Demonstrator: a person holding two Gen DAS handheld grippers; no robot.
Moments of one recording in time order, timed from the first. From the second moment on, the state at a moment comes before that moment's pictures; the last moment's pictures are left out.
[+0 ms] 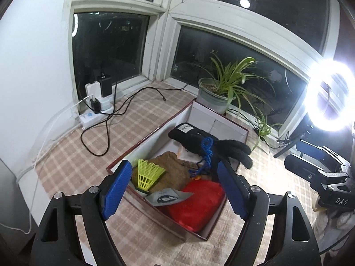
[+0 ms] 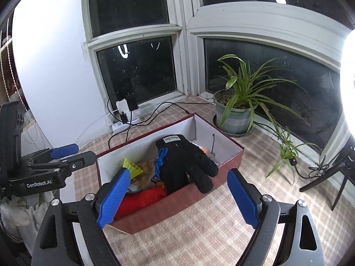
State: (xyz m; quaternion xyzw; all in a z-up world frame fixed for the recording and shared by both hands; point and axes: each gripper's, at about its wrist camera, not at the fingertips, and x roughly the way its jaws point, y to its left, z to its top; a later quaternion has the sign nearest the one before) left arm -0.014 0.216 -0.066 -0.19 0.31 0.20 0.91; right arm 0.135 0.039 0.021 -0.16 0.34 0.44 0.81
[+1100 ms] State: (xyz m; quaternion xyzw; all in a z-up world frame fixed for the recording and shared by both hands) left arm -0.060 0.141 -0.056 -0.16 0.35 0.20 0.90; right arm 0.049 -0.044 0.033 -0.15 0.32 0.39 0.85
